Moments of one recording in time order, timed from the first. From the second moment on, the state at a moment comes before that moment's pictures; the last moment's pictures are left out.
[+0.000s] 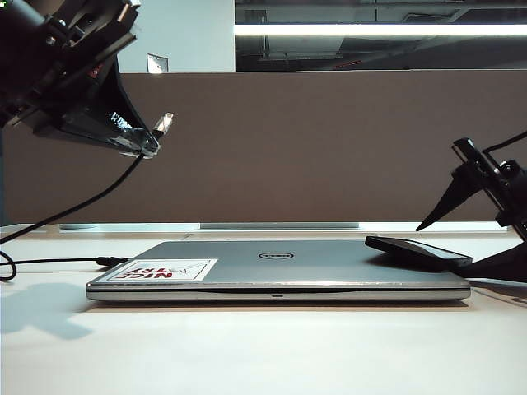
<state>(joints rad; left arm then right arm) -0.56 1.03 0.55 0.00 0.12 -0.13 0.00 1.63 0.61 0.34 -0.63 0.83</state>
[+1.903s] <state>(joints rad) -0.56 1.03 0.55 0.00 0.12 -0.13 0.01 1.33 0.63 0.08 -0.51 0.70</state>
